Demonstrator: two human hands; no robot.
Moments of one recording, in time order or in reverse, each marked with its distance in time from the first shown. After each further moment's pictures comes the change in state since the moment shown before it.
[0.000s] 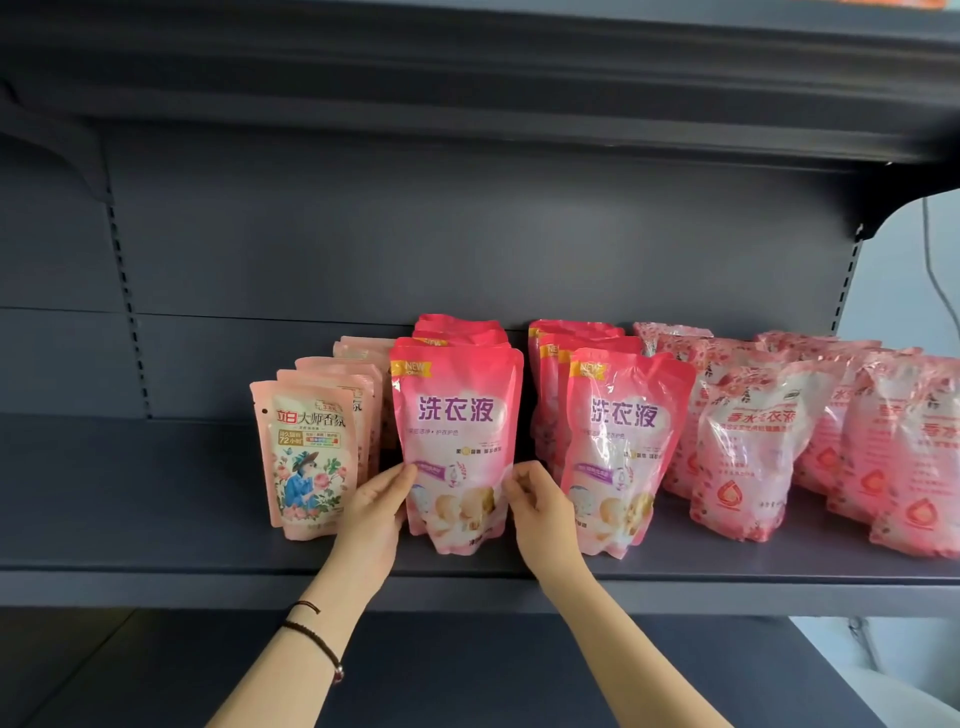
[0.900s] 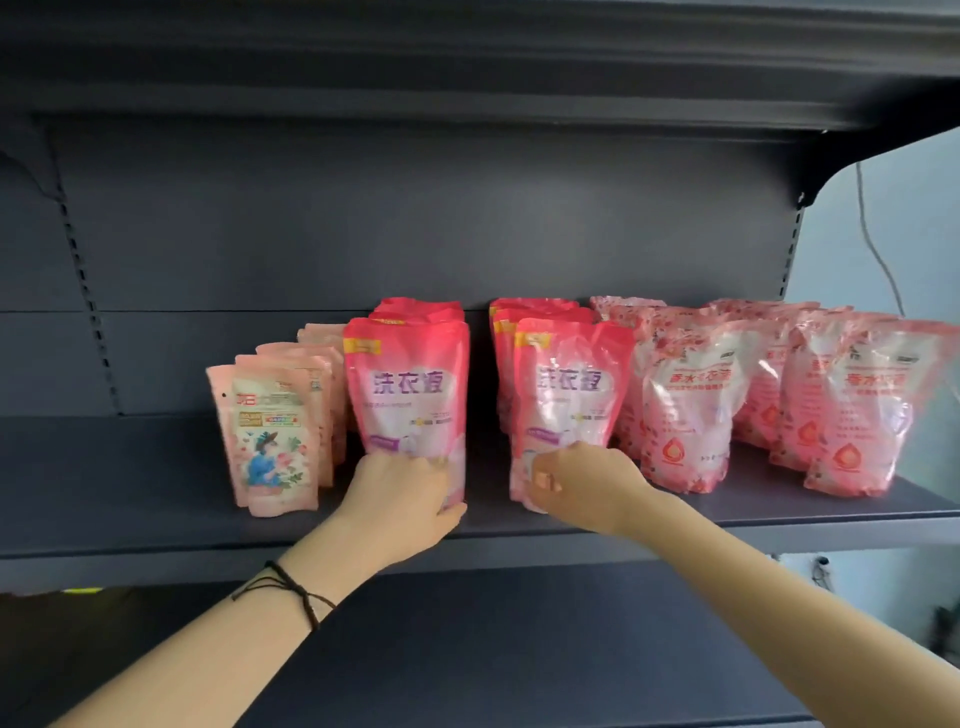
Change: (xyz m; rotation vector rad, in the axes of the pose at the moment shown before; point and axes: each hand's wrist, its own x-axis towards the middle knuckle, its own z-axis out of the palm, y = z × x) left_hand -0.048 0.031 0.066 2.153 -0.325 0.751; right_hand 0.001 -0.028 -0.114 -1.068 -0.486 -0.193
